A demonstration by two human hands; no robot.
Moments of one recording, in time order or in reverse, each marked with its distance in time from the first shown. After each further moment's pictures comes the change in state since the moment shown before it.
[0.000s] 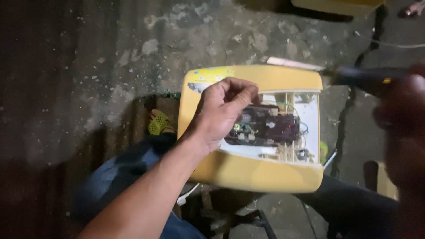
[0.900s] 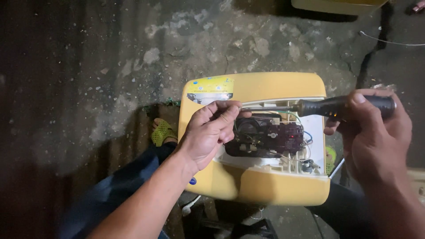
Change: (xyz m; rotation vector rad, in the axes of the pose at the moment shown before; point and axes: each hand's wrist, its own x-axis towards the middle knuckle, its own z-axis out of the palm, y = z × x) left_hand 0.000 -0.019 -0.031 -0.342 -0.038 -0.211; right_hand 0.013 -0.001 0.049 0.732 0.184 0.487
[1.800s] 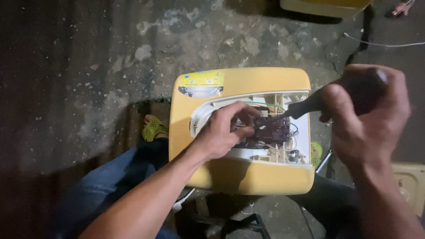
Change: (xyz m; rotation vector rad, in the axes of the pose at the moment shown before) left_hand 0.009 -0.033 0.015 1.006 -0.228 0.353; right_hand -0.016 -0.034 0.009 -0.646 -0.116 -0.608
